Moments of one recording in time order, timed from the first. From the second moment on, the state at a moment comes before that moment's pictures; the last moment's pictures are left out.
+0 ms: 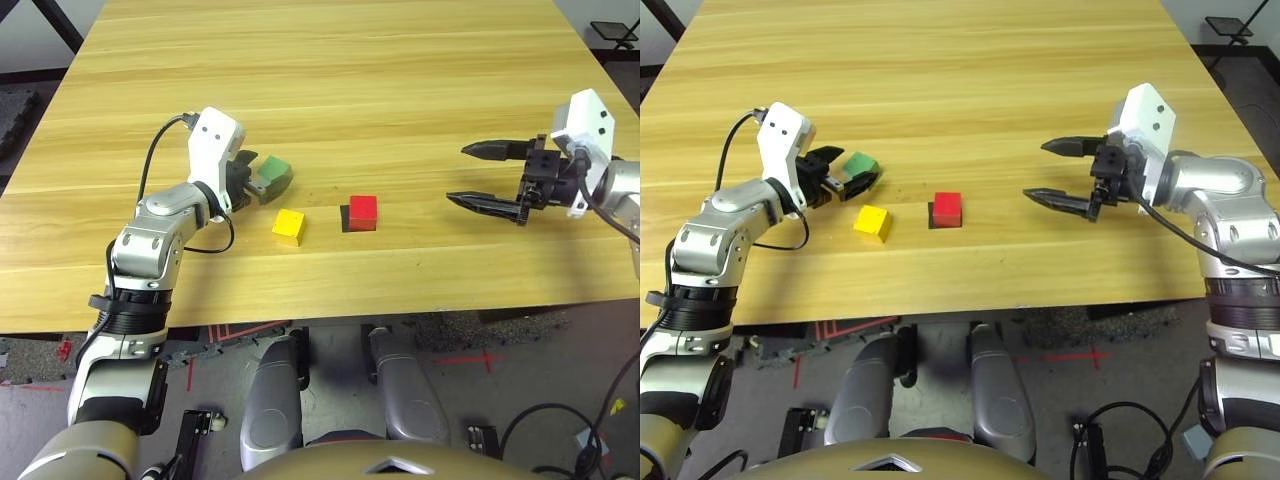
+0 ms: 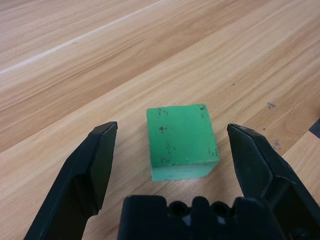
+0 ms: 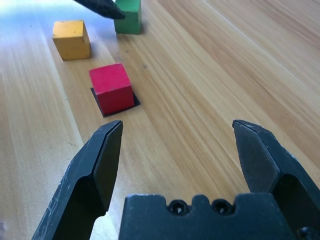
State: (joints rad) left arm -0.53 0.50 0.01 -0.05 -0.25 0.63 -0.59; right arm -0.50 -0.86 -0.12 0.00 0.44 0.37 1.21
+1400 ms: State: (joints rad) left arm -0.60 0.52 -0.01 0.02 -0.26 0.62 -0.68; right arm -0.48 -0.91 -0.11 -0.07 0.52 0.42 1.33
